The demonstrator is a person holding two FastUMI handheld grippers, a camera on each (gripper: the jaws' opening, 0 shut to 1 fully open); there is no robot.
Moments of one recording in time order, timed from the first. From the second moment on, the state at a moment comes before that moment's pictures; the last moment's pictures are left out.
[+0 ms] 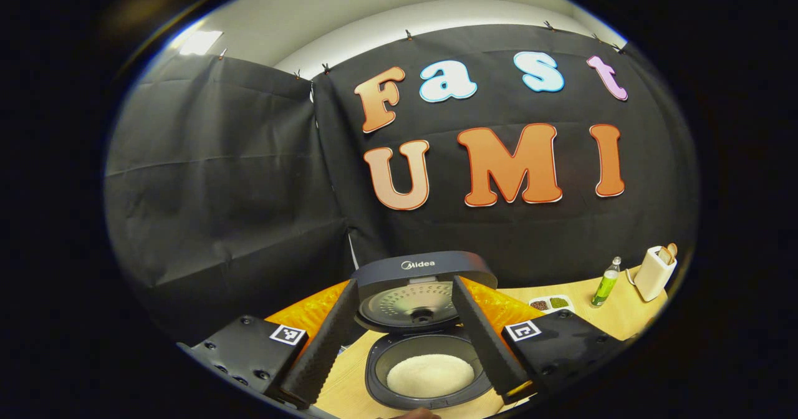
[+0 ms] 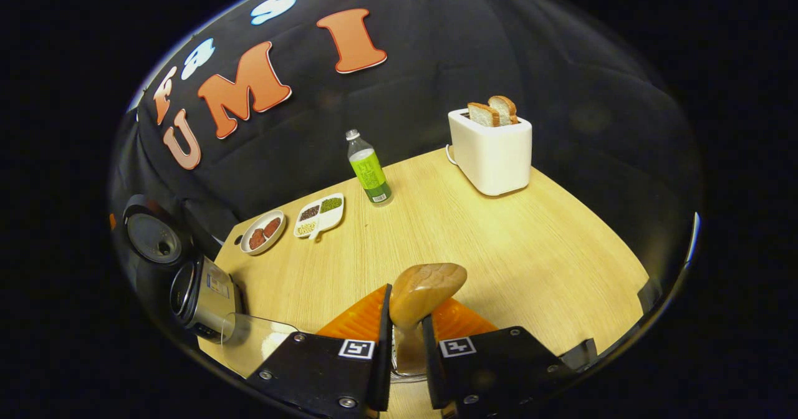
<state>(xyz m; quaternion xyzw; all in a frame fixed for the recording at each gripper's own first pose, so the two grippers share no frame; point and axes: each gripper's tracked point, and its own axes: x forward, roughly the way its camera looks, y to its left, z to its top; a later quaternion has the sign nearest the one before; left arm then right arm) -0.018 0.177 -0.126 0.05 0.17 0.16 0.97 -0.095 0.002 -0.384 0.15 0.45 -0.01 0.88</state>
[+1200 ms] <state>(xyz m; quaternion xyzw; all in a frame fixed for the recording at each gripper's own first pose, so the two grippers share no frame) 0.107 0.187 -0.185 -0.04 0.32 0.11 0.94 -0.085 -0.078 -0.267 0.10 0.34 -0.07 0.93</state>
